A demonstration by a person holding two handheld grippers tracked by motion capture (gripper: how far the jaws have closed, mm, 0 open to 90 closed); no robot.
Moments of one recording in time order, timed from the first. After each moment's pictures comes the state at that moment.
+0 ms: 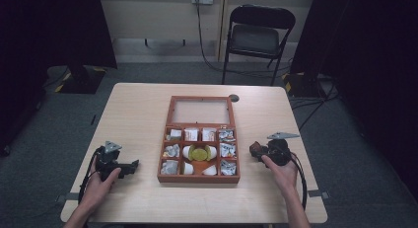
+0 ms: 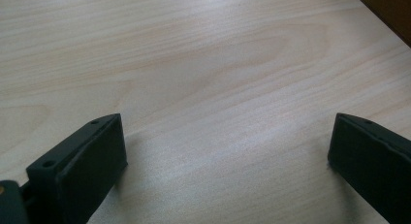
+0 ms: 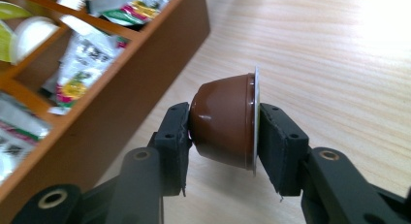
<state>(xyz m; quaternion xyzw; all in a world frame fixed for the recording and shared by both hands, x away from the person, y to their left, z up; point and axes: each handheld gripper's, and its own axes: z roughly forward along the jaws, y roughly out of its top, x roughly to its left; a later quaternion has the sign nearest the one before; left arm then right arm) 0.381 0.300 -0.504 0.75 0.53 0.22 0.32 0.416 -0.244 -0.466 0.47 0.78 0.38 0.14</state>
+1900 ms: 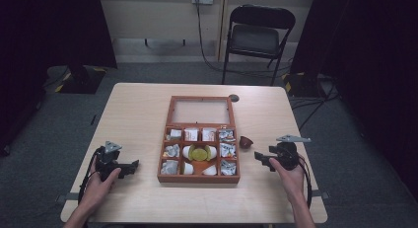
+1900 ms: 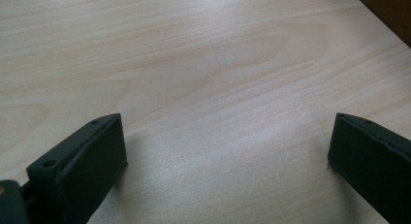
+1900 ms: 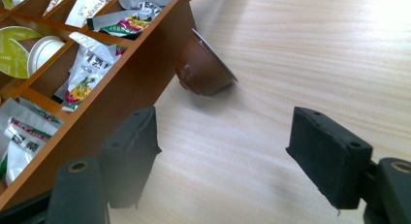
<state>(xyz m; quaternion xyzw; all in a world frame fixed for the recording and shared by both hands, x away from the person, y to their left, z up) 0.380 0.299 -0.505 0.75 0.53 0.22 0.33 0.400 -0.263 -0.460 0.50 0.75 0.41 0.14</state>
